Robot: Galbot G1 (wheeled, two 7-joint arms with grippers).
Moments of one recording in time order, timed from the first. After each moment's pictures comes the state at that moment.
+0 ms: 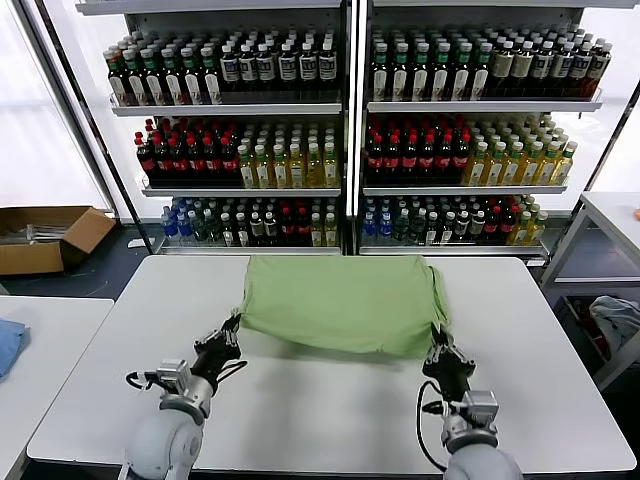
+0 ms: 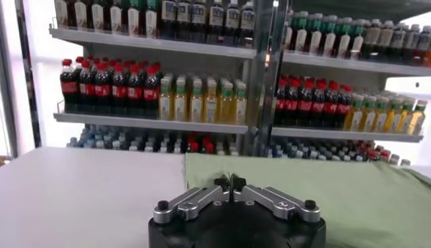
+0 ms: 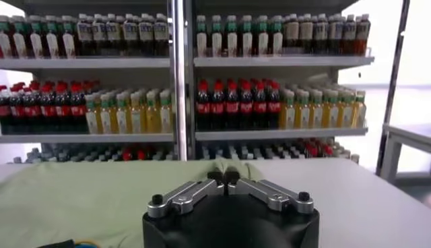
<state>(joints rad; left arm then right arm) 1.16 -1.37 -0.48 -1.86 -0.32 0.39 0.01 -1.20 1.23 0.33 1.93 0.29 -0.26 0.33</state>
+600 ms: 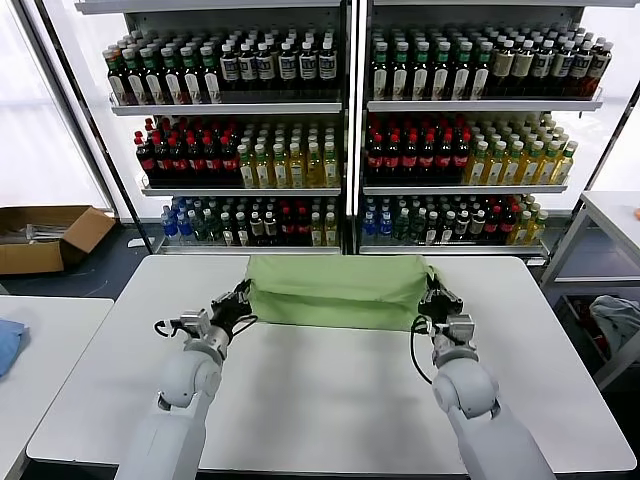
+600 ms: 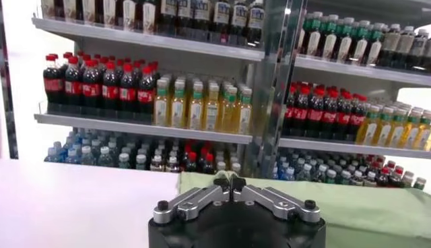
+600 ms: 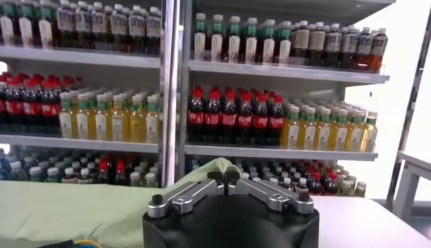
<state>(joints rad) 0.88 -1.37 -0.41 -1.54 -0.35 0.37 0.01 -0.85 1.25 0.25 1.57 0.28 -0.33 0.28</state>
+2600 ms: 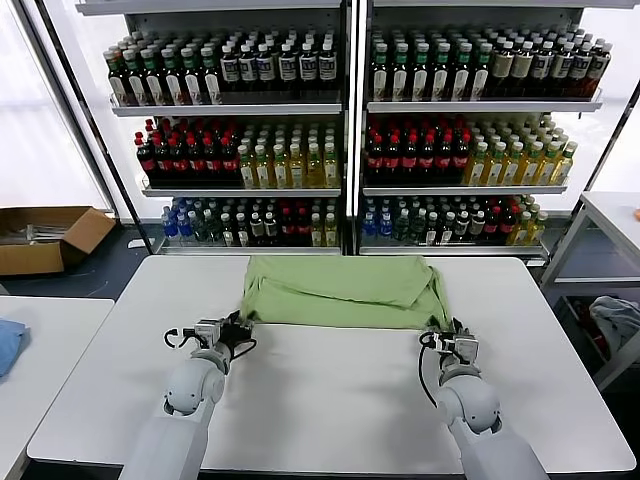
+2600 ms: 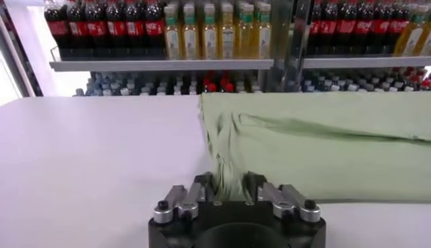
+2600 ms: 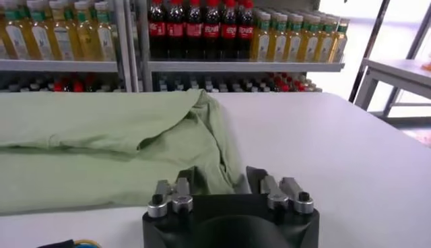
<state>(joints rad) 0.95 -1.35 -0.39 -1.54 -0.26 0.56 -0.03 -1.03 1.24 0.31 1.62 0.44 -0.45 0.42</state>
